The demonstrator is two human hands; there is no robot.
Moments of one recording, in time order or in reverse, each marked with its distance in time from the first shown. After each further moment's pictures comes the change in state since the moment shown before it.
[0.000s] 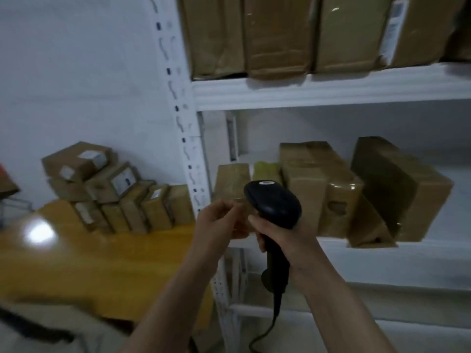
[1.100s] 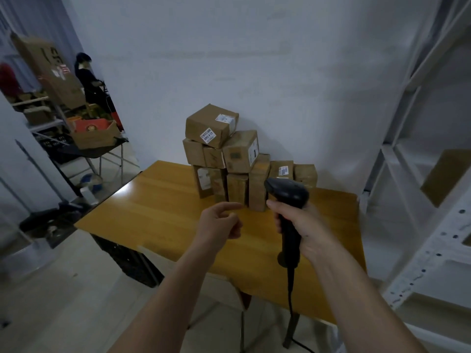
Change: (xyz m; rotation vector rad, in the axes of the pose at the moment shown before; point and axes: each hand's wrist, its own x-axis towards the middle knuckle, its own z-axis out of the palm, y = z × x) left_hand 0.070 -0.080 -0.466 0.148 0.220 -0.219; right_hand 0.119 0.174 0.394 -0.004 -0.070 0.281
